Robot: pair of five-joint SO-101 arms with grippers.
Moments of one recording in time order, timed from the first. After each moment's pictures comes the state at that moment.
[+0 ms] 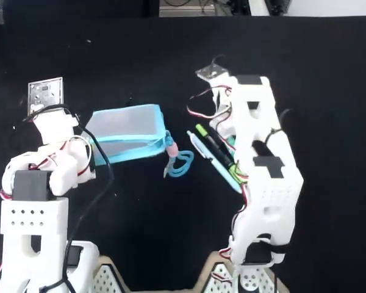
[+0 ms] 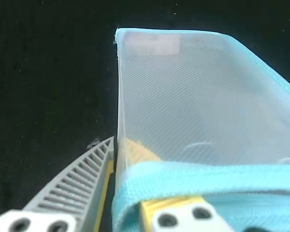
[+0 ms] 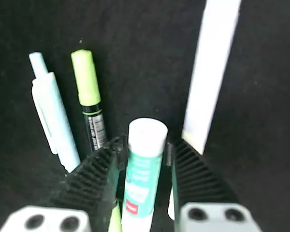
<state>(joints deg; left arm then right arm) -4.6 -53.3 37.8 77.8 8.8 -0.5 32.8 -9.1 76.2 32.0</state>
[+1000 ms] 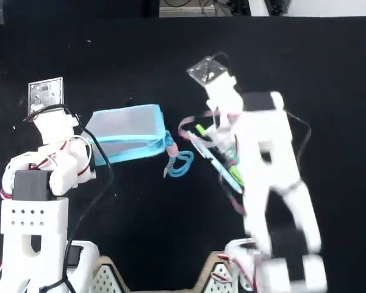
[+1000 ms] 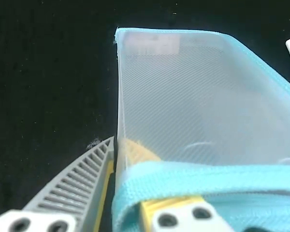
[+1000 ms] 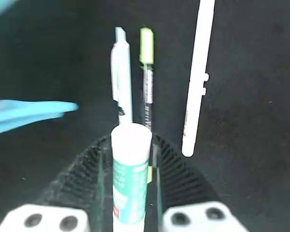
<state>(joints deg) -4.6 -53.3 37.8 77.8 8.8 -7.7 -16.3 19.0 78.0 27.0</state>
